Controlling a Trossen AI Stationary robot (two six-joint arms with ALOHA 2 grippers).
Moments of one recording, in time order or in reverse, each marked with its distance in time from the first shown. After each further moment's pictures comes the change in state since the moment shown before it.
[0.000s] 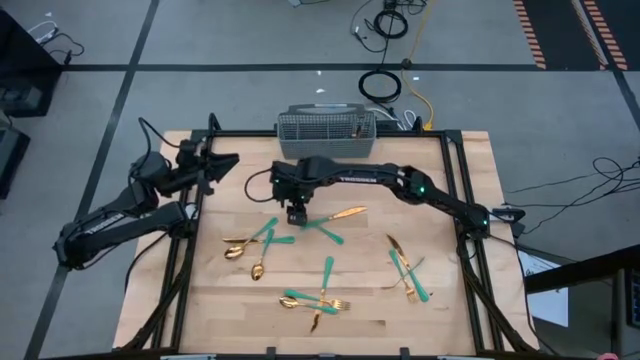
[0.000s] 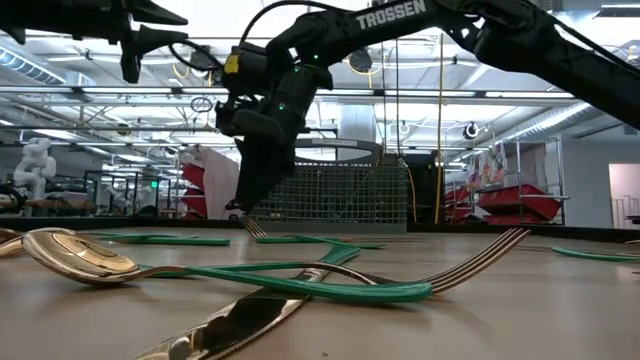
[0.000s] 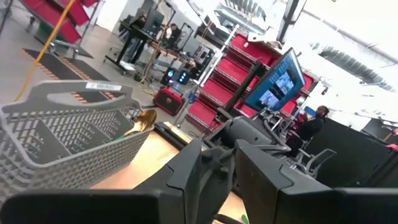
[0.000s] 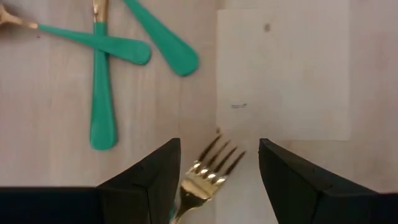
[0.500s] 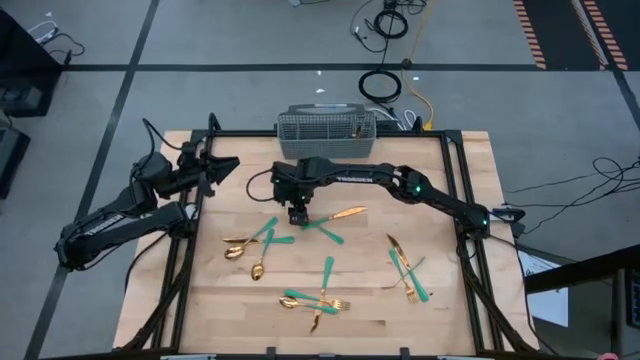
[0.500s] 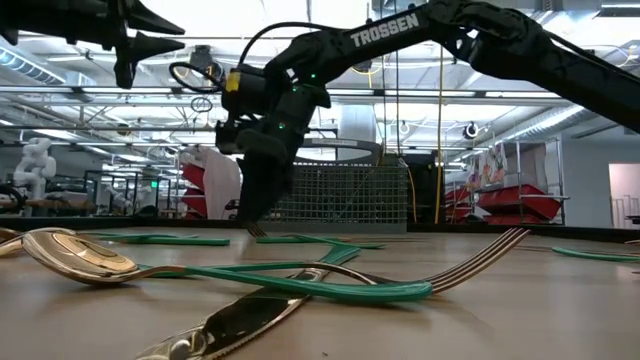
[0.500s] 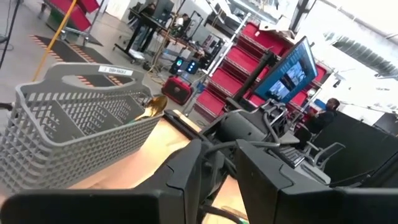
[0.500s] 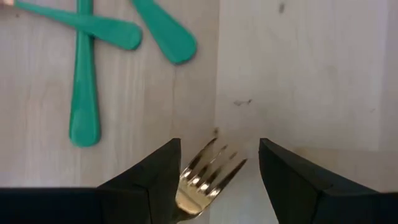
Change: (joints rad) left arm 0.000 -0.021 0.000 -0.093 -0.004 -0.001; right arm -0.014 0.045 -0.006 0.014 -0.057 -0.053
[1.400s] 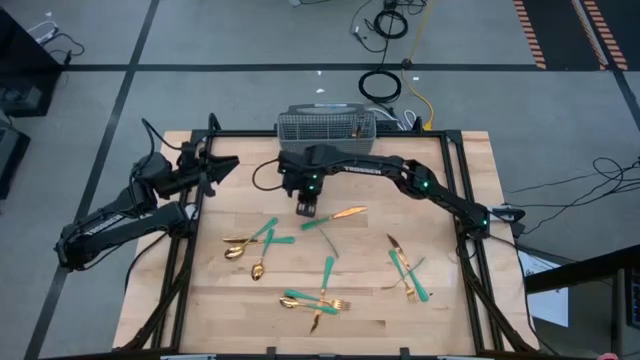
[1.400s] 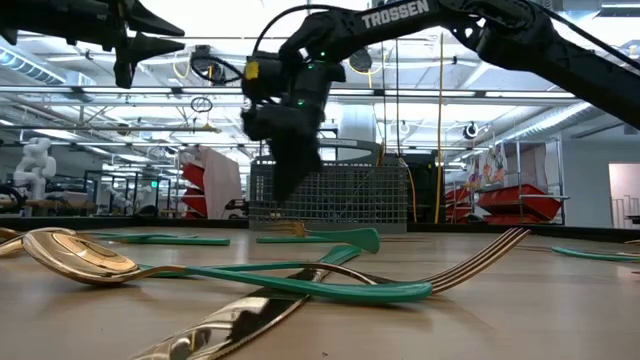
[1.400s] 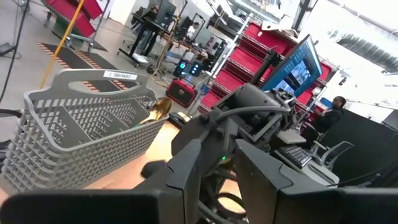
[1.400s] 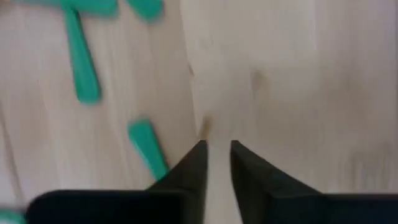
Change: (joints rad) left arm 0.000 -0.001 0.000 0.000 -0.022 0.035; right arm -0.034 -0.082 0.011 -0.235 0.034 0.126
